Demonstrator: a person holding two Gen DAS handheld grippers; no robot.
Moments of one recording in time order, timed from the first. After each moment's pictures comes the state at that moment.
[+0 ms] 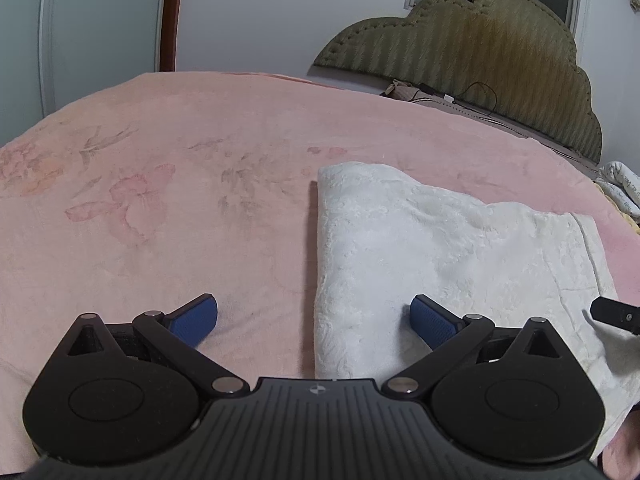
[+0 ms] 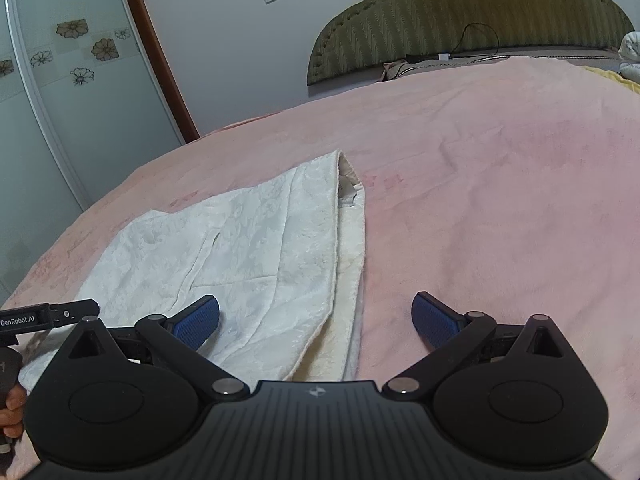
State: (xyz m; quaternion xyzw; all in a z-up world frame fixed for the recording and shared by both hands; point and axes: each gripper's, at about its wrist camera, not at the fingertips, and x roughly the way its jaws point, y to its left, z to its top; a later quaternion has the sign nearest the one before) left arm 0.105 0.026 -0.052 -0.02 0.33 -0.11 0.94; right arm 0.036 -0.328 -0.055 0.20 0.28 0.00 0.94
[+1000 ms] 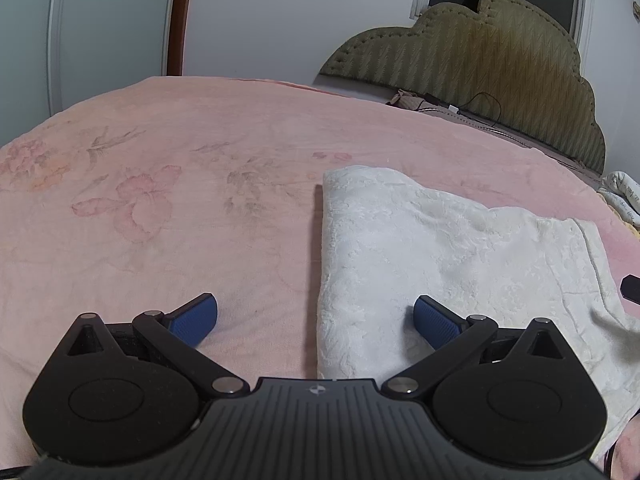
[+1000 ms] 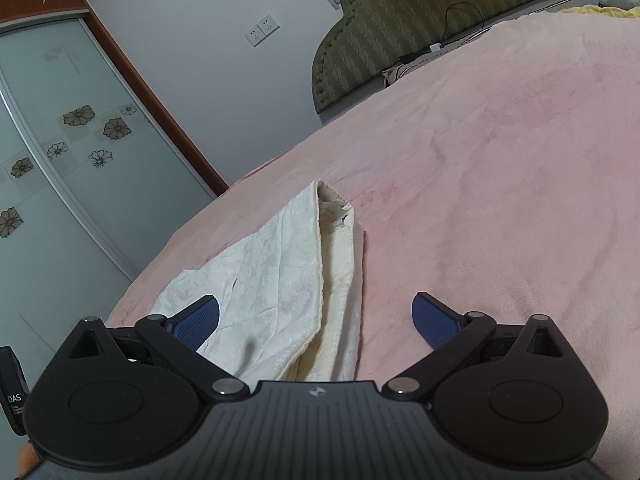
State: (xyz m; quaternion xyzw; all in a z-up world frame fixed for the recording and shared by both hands) left arm 0.103 0.029 -0.054 -0.04 0.32 -0.10 0.94; right arm 0.024 -0.369 -0.069 0.33 0.22 0.04 0.92
